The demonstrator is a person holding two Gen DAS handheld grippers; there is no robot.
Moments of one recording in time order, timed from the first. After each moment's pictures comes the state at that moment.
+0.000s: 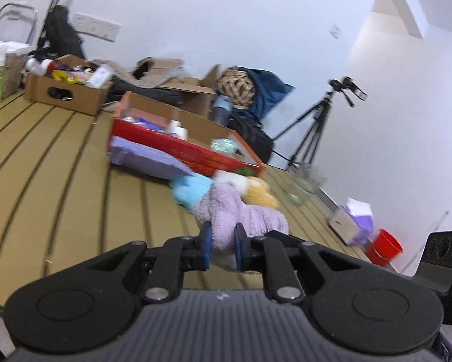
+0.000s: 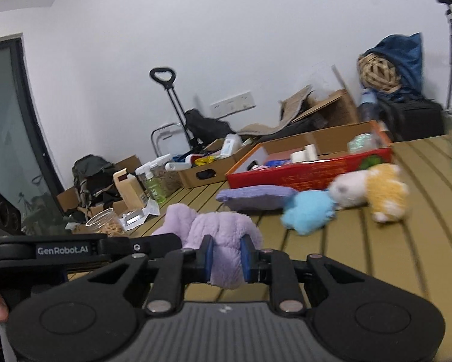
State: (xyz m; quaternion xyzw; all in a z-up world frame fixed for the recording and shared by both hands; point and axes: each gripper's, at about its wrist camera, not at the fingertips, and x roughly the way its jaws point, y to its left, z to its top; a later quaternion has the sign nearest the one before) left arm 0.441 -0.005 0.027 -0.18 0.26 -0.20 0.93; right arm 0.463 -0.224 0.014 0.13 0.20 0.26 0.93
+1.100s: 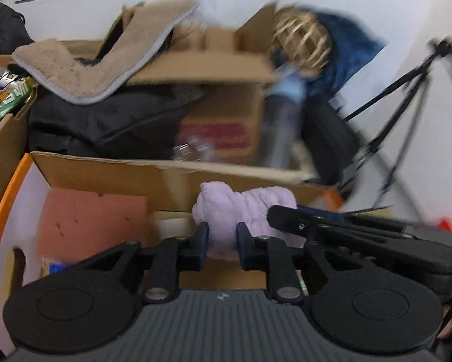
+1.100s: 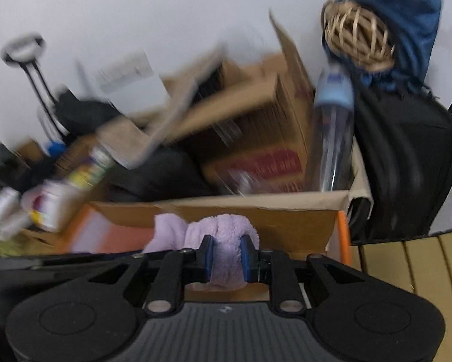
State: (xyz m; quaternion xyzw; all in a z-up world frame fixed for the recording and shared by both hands) left arm 0.922 -0.097 0.009 -0.10 0.42 -0.11 0.90; right arm 0.955 -0.241 0.035 0.06 0.37 0.15 0.91
